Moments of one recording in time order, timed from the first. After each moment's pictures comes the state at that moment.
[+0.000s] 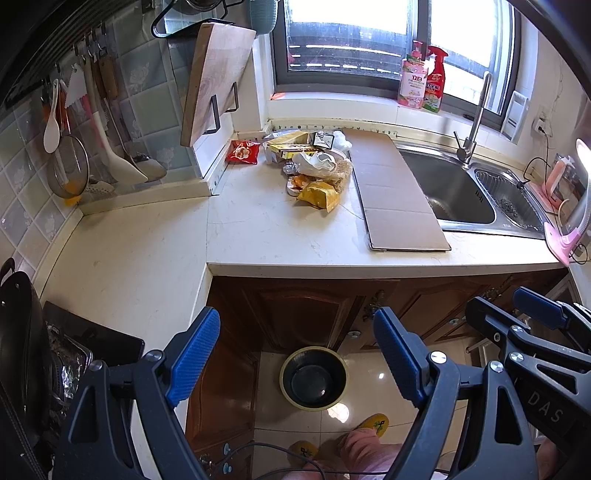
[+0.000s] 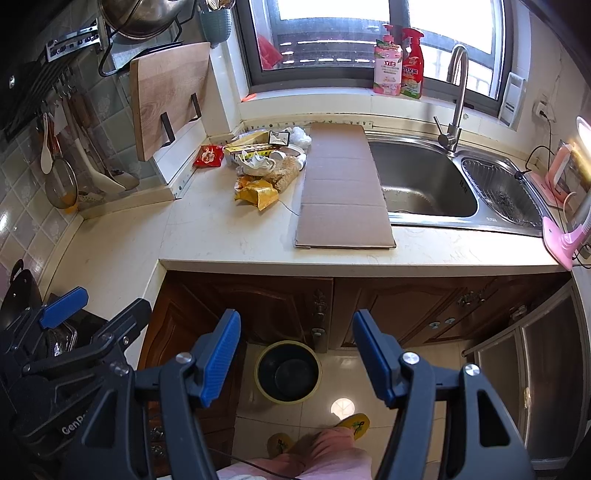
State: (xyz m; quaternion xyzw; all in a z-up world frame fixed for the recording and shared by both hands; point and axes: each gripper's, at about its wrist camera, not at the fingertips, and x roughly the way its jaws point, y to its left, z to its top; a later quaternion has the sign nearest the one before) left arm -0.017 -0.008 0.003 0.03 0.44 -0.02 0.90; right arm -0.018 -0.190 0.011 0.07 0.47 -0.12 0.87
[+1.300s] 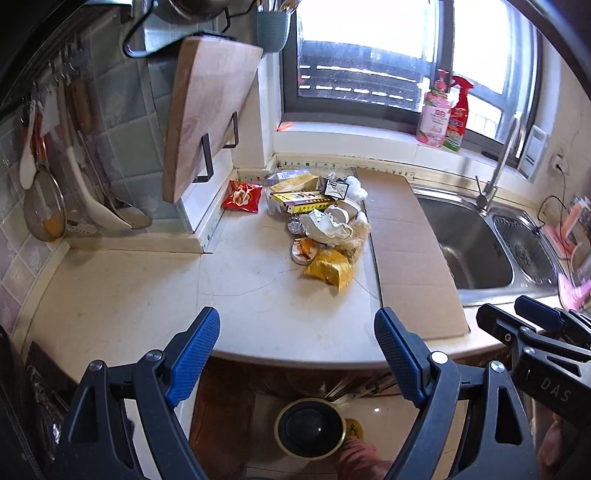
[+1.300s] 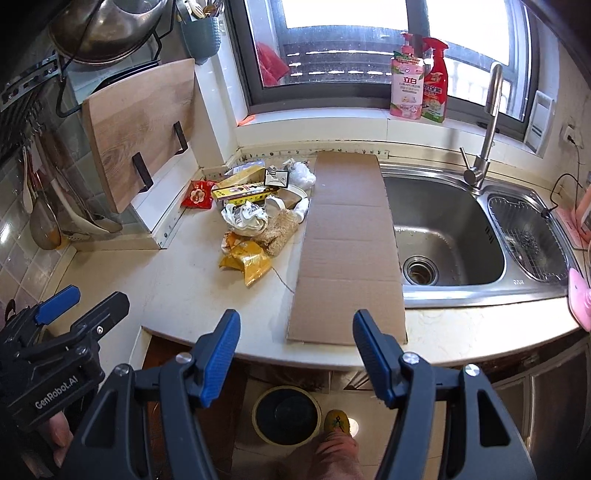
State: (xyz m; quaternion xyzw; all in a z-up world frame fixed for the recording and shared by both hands) left arm 0.123 -0.006 0.017 0.00 0.41 -0.01 0.91; right arm 0.112 -0.258 0.010 0.07 0.46 -0.09 0.88
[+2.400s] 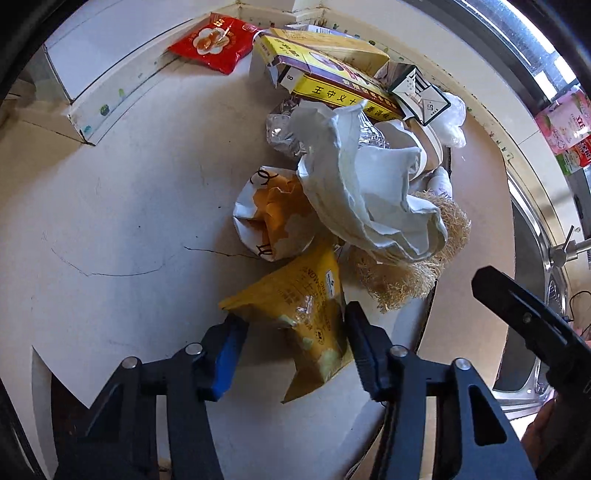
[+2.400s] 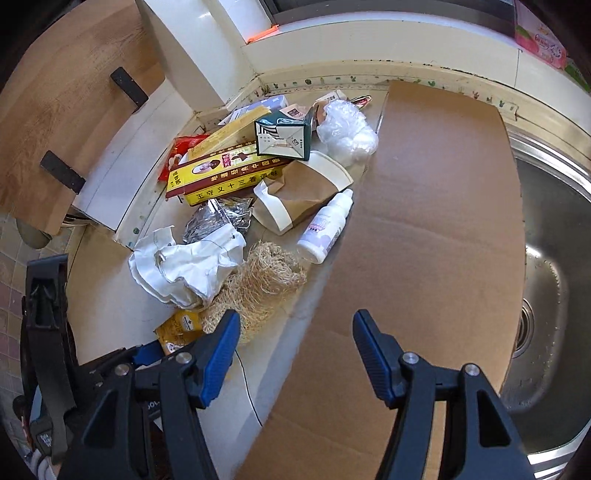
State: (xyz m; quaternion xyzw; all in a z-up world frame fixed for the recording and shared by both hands) left arm 0.340 -0.036 -0.178 -0.18 0.59 0.06 0.78; right arm 0.345 -0.340 -0.137 0.11 0.58 0.09 0.80
